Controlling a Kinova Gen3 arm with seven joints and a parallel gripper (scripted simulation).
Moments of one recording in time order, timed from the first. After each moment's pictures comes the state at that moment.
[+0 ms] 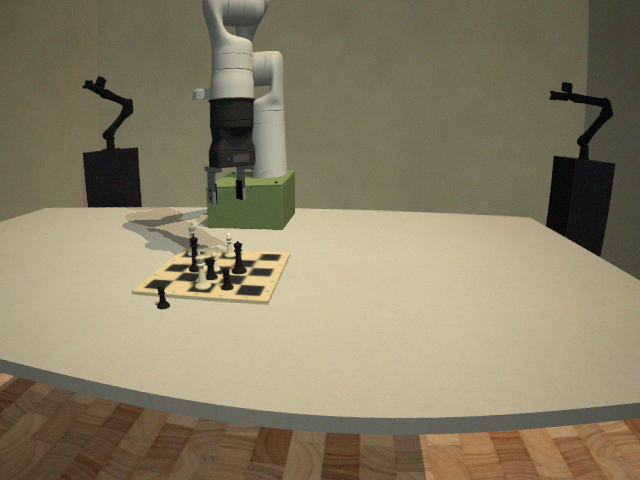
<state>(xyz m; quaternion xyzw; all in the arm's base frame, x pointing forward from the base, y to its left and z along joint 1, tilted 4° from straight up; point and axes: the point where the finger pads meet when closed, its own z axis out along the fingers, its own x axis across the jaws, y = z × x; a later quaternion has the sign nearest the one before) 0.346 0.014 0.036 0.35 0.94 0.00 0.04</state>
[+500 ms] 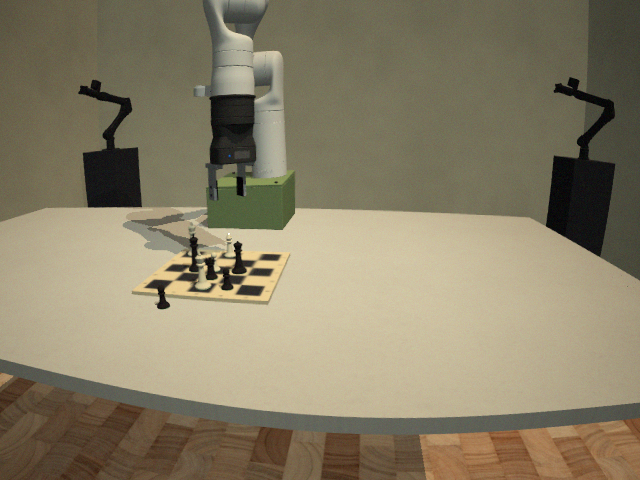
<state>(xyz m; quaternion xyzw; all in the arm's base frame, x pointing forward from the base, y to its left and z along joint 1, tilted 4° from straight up) 0.343 0.015 0.041 0.35 0.94 0.00 0.03</state>
